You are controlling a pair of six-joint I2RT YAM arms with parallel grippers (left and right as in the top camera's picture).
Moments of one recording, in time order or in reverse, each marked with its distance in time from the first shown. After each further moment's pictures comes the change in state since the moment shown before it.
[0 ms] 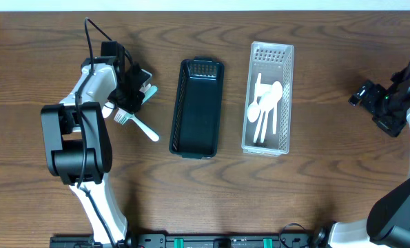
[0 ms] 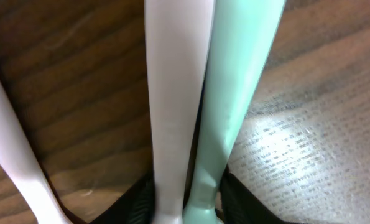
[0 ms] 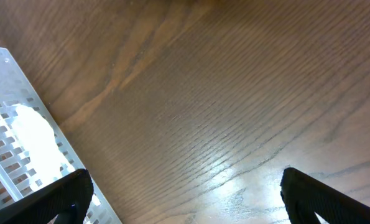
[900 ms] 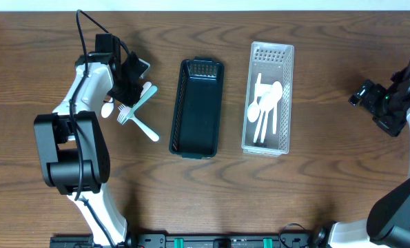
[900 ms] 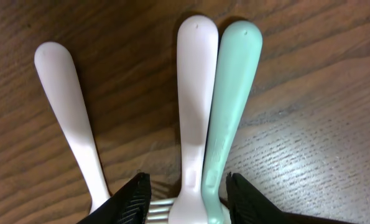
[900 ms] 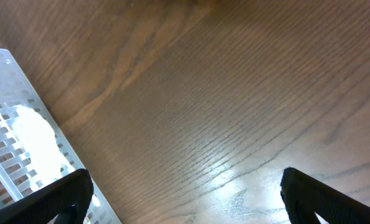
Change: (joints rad) left arm 0.000 -0.086 0.000 0.041 0.026 0.001; right arm 0.000 0.000 0.000 0.004 0.000 0.000
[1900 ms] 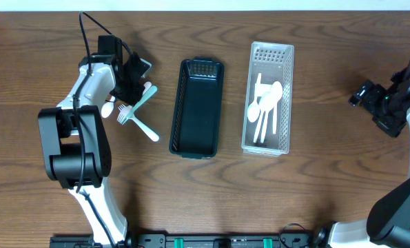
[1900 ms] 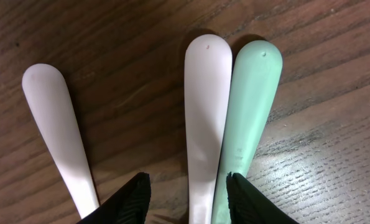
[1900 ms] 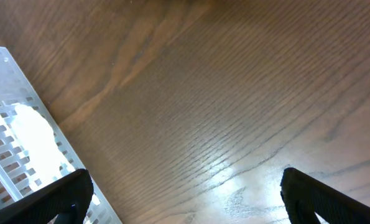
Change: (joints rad) left arm 0.000 0.055 0.000 0.067 0.007 0.000; right arm 0.000 0.000 0.000 -0.008 0.000 0.000
